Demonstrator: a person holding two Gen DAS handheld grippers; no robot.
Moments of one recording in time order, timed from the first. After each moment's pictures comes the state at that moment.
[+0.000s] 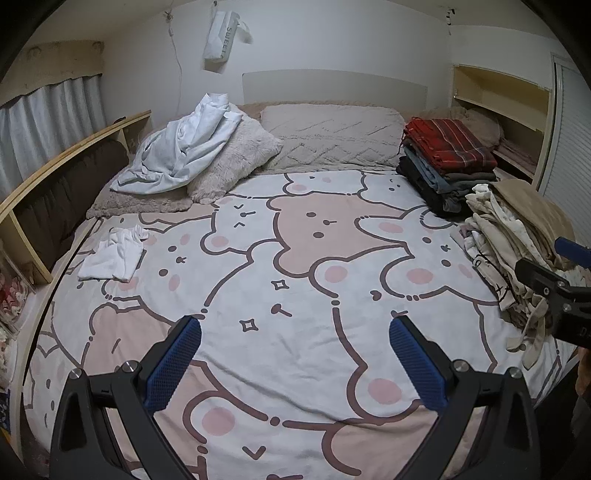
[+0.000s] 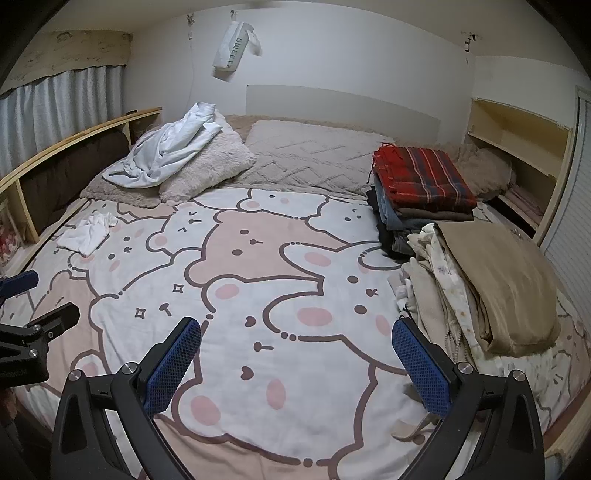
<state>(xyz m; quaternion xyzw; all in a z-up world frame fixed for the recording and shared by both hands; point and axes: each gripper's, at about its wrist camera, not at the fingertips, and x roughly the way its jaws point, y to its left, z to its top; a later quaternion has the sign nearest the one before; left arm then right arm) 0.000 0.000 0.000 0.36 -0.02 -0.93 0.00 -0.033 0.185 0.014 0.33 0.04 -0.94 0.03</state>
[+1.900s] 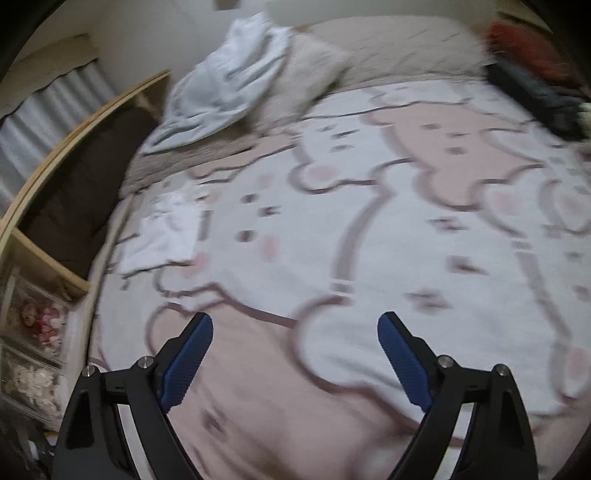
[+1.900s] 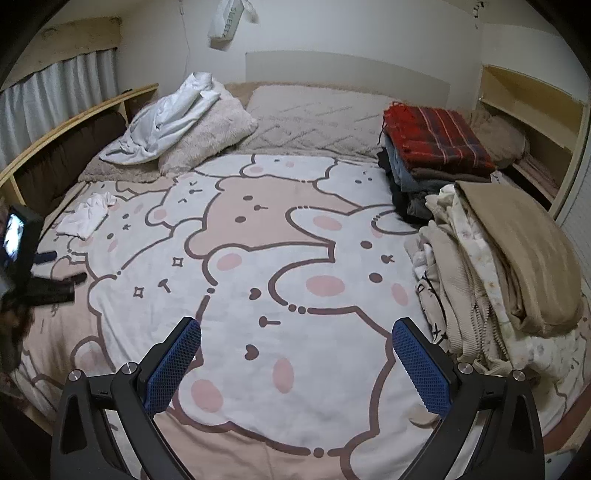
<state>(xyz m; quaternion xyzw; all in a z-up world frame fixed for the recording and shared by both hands) -0.134 -0.160 -0.111 0.46 -0.16 -0.86 0.13 -0.063 0.190 -0.023 0.40 0.03 -0.91 0.04</state>
